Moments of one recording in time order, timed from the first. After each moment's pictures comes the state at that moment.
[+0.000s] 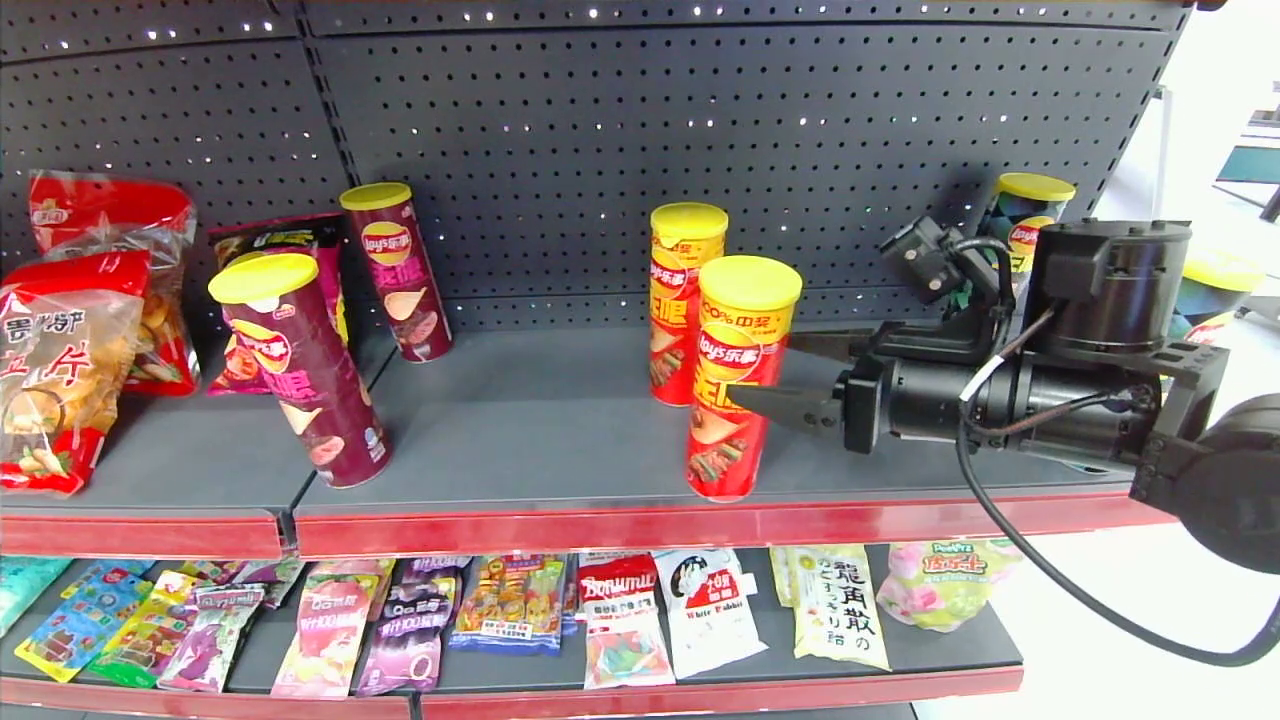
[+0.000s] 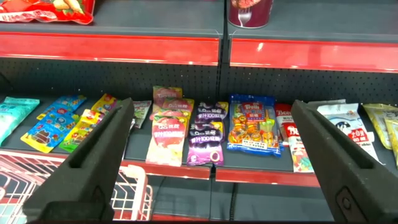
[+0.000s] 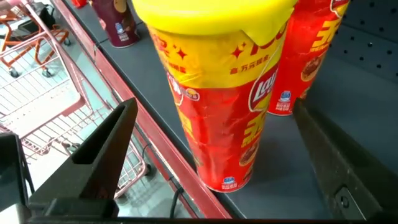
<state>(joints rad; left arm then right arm) 0.08 0.09 0.00 0.00 0.03 0.00 0.48 1.68 -0.87 -0.60 0.45 -0.05</state>
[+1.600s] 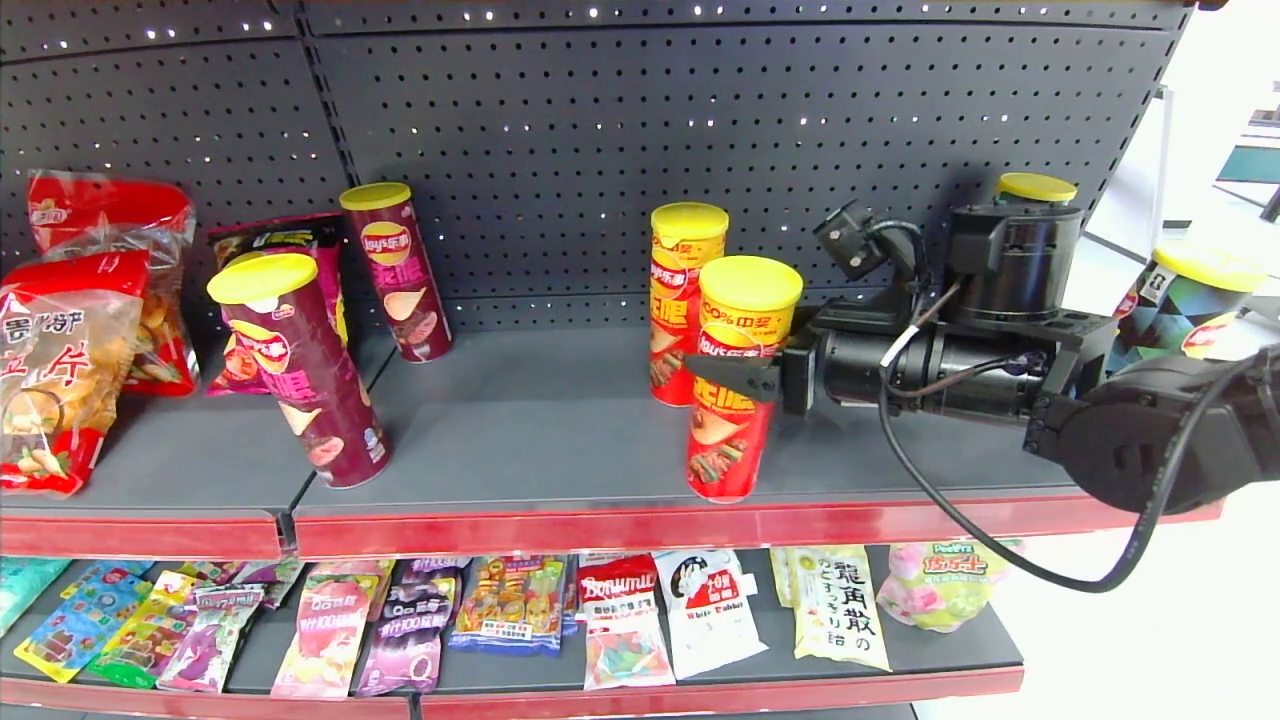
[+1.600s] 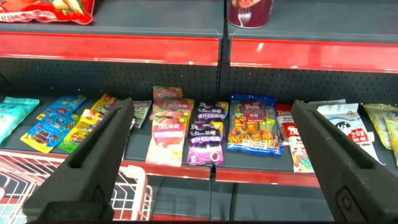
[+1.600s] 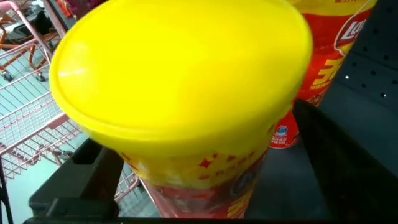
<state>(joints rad) 0.08 0.09 0.00 0.00 0.03 0.00 0.50 1.82 -1.03 -0.61 0.44 -0.06</state>
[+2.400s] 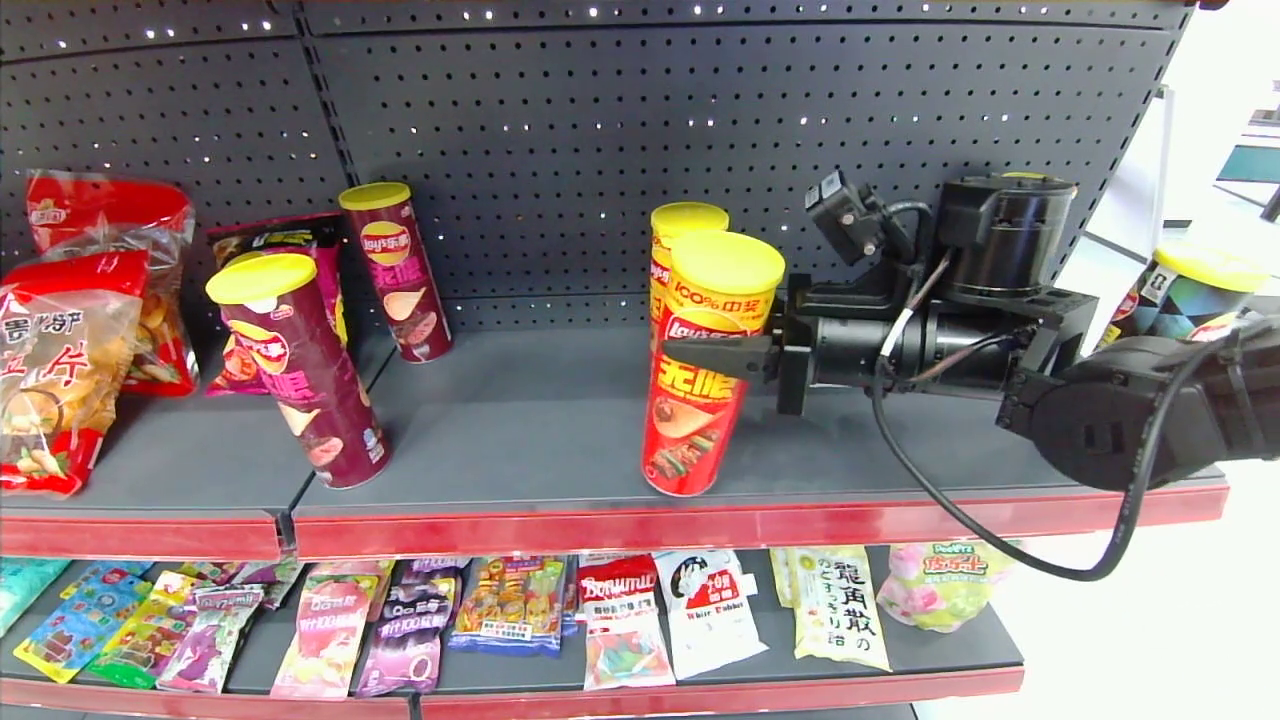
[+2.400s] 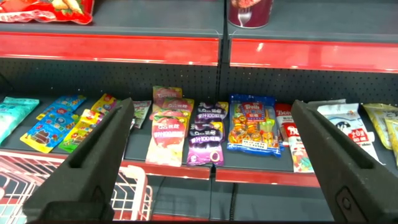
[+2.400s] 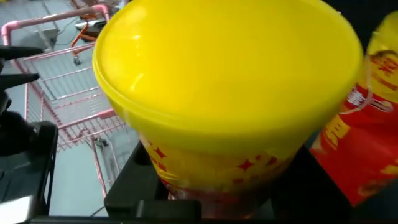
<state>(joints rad) 0.08 0.09 0.00 0.00 0.03 0.00 0.52 1.85 -1.12 -0.64 0.74 -0.14</state>
